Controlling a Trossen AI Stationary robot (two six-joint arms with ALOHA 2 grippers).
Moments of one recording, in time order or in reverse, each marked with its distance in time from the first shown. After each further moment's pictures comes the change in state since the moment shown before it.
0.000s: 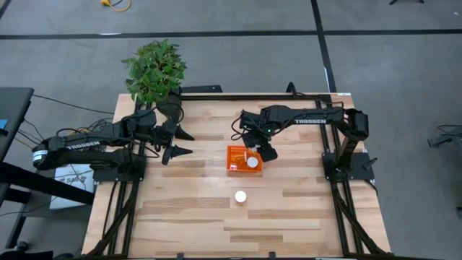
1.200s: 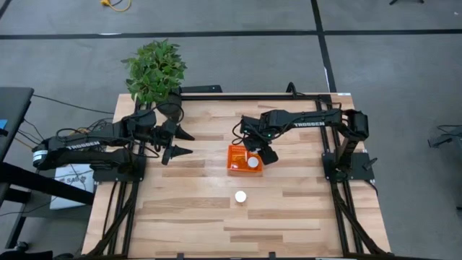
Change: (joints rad) left arm 0.000 0.000 0.000 0.003 0.000 0.000; right arm 0.021 0.001 -0.077 0.069 0.030 -0.009
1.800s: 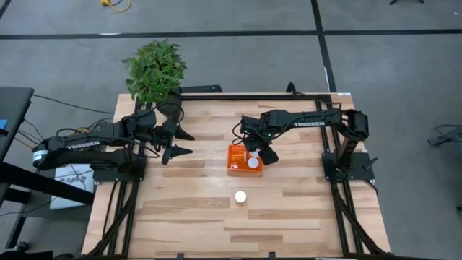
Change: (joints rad) left arm 0.000 0.000 0.000 0.000 0.000 0.000; right arm 0.000 0.000 0.000 -0.007 -0.024 0.001
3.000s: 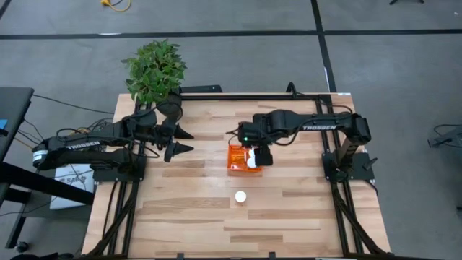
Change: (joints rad) left arm 0.000 0.001 0.000 -0.019 -0.063 -0.147; right arm 0.175 -0.002 0.377 -0.352 0.298 0.471
